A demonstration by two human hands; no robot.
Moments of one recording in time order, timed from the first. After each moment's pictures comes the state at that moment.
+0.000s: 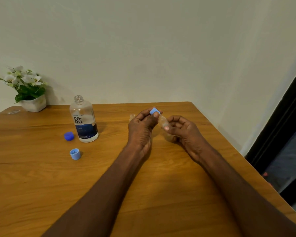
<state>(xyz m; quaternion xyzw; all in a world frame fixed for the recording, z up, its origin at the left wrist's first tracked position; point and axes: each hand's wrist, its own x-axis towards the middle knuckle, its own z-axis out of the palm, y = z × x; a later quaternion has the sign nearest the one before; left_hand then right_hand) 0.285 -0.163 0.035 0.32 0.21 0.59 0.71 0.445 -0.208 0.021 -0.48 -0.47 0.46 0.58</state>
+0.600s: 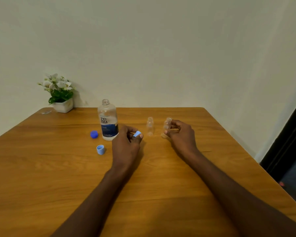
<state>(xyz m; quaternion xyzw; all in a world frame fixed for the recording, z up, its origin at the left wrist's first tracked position) 0.177 -0.194 0.008 0.61 0.52 0.54 0.25 0.379 -0.185 0.011 -0.62 -0.53 0.17 0.55</state>
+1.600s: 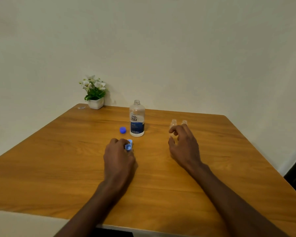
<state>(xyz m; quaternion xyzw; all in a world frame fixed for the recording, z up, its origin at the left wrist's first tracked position) 0.086 -0.263 0.003 0.60 0.64 0.46 0.10 0.311 -0.220 0.009 -0.59 -0.69 -0.04 0.42</state>
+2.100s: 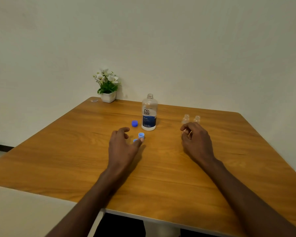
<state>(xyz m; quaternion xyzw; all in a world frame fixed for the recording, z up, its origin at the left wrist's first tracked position) 0.051 -0.252 0.001 0.57 0.64 0.48 0.19 0.309 -0.219 0.003 -0.59 -0.68 0.01 0.43</state>
